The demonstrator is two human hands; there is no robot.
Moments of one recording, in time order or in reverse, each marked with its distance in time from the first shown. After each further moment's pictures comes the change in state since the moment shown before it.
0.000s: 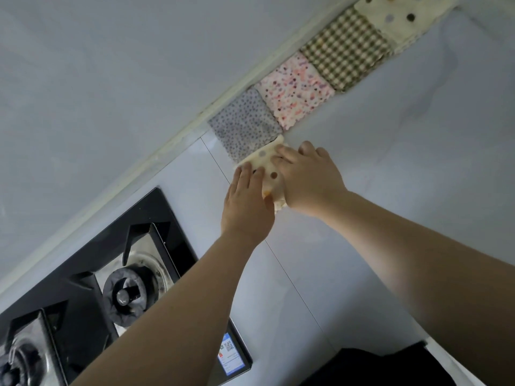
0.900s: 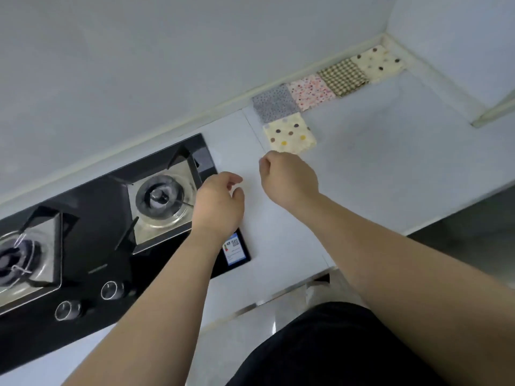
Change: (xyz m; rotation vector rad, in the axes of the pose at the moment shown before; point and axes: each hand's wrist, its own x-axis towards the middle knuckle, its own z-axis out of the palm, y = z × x) left_hand -0.251 -0.056 -0.027 -0.447 0.399 -0.110; right_hand -0.173 -0.162 0.001 0.206 0.349 0.127
